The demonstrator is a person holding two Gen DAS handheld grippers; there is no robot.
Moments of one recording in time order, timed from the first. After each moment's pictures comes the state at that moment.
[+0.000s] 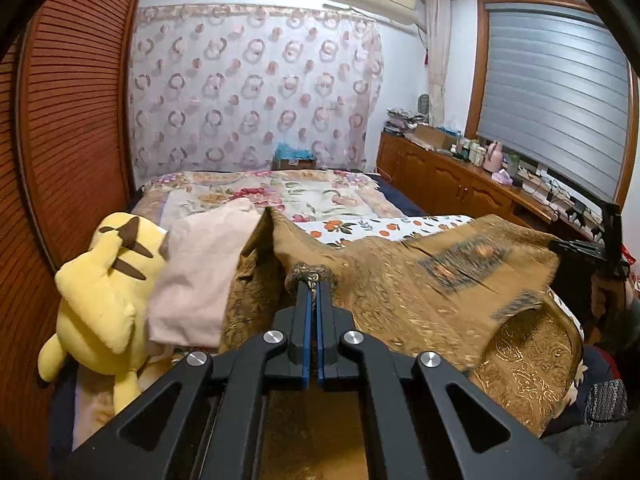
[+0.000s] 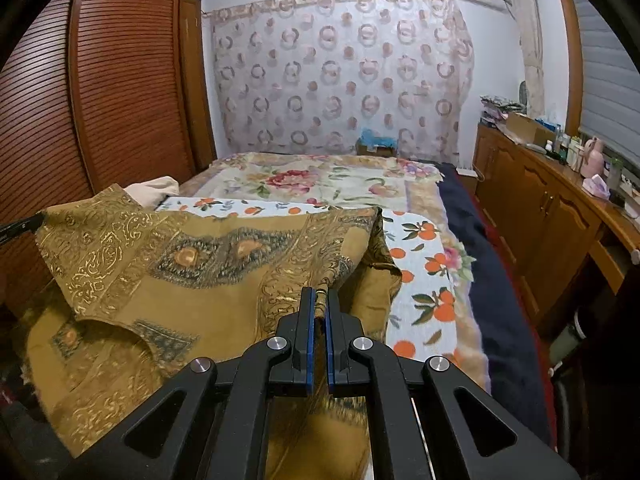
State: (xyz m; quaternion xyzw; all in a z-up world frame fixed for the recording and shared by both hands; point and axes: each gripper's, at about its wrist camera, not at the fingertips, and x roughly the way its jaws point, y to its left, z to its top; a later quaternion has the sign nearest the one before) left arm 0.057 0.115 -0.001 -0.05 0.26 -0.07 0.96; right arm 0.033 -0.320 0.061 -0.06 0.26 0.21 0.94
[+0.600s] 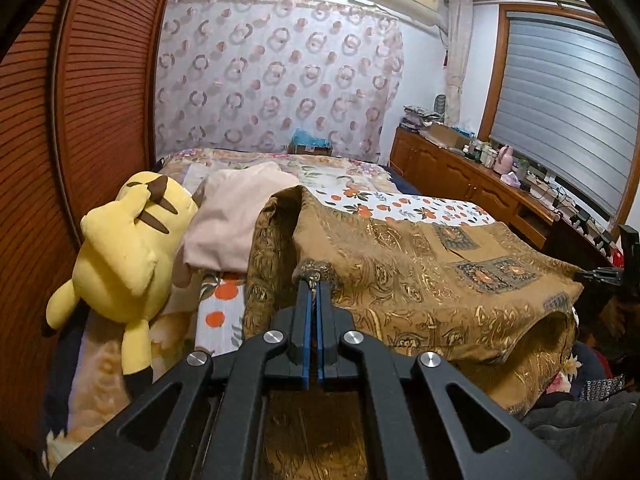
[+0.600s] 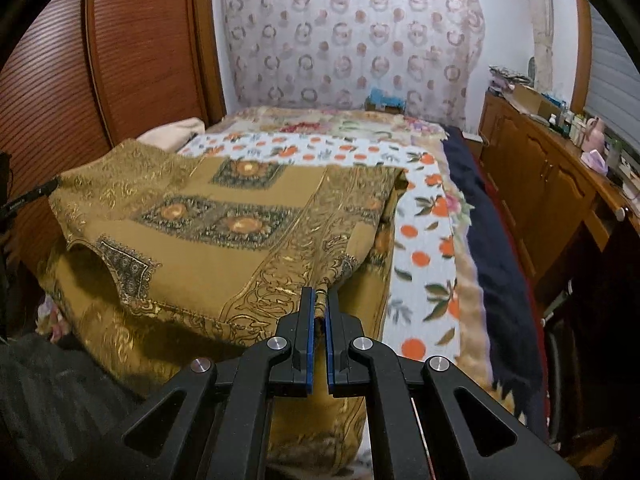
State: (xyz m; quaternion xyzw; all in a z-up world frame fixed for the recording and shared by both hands) left arm 0.000 0.136 -0.032 -0.08 0.28 -0.05 0.96; right arm -0.024 -0.324 0.044 -0.09 0.34 0.21 0.91
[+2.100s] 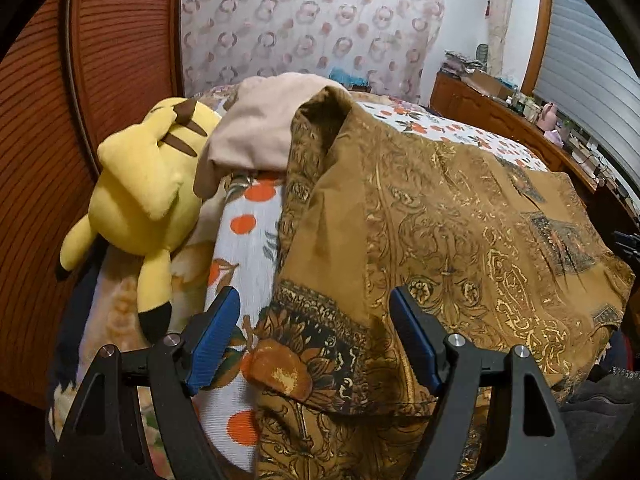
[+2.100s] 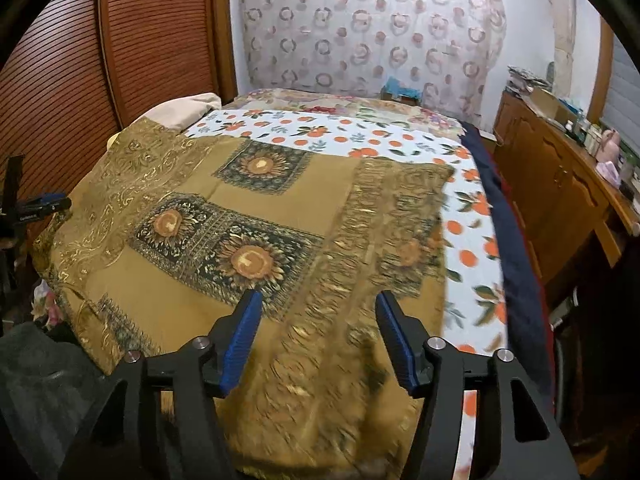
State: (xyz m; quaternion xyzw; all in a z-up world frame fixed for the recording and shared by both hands) left arm 0.021 0.145 -0.104 -0.07 0.39 0.01 0.92; right arm 0.023 -0.262 0.016 -0.11 0.35 0.23 0.90
